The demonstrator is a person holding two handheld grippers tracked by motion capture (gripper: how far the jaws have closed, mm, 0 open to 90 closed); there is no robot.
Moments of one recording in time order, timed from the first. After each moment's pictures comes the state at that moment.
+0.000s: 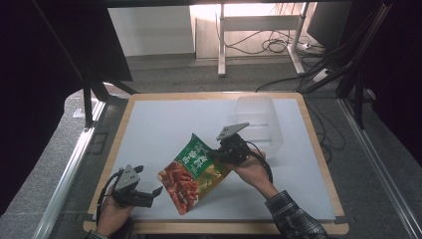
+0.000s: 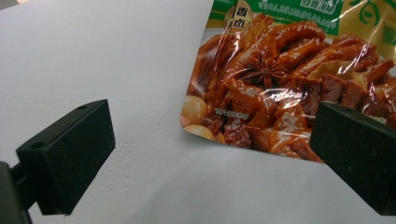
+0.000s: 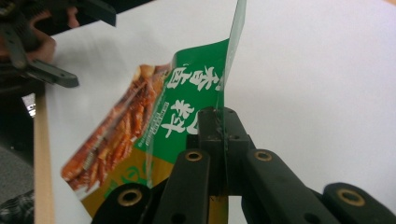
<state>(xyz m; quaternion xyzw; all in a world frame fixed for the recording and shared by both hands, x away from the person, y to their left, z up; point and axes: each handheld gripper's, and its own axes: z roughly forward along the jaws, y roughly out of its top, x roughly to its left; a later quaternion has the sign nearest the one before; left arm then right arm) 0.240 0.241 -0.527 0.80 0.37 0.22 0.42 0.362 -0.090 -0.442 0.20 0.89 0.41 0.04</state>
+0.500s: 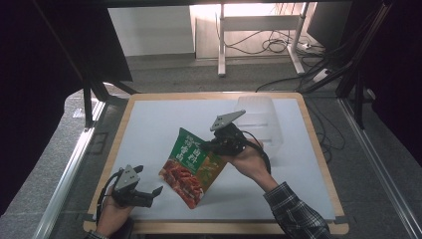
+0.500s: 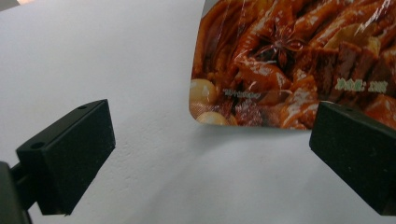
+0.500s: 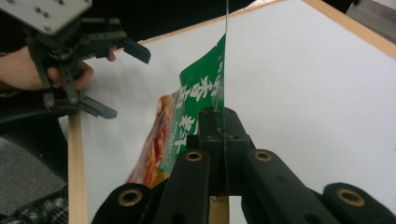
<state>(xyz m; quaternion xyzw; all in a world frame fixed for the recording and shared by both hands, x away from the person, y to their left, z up) 0.240 0.241 -0.527 0.80 0.37 0.22 0.42 0.357 -0.074 -0.393 0.16 0.89 0.43 0.04</state>
